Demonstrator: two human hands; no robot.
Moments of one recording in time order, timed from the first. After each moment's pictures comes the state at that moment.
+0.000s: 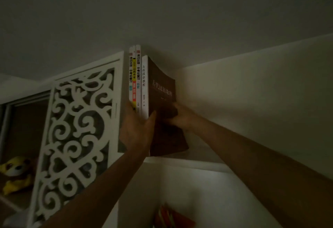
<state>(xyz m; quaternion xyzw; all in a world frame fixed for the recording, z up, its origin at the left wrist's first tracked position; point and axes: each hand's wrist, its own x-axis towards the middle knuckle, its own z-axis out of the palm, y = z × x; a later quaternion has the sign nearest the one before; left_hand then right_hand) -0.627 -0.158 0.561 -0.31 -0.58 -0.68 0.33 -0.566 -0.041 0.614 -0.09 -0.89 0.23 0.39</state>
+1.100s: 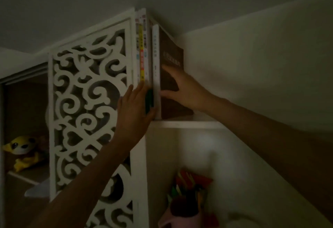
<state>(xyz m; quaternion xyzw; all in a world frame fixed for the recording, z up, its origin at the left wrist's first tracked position) -0.711 -0.213 0.513 -0.51 -0.63 -0.41 0.43 -0.587 -0.105 0.578 0.00 -0.89 0.05 0.46</state>
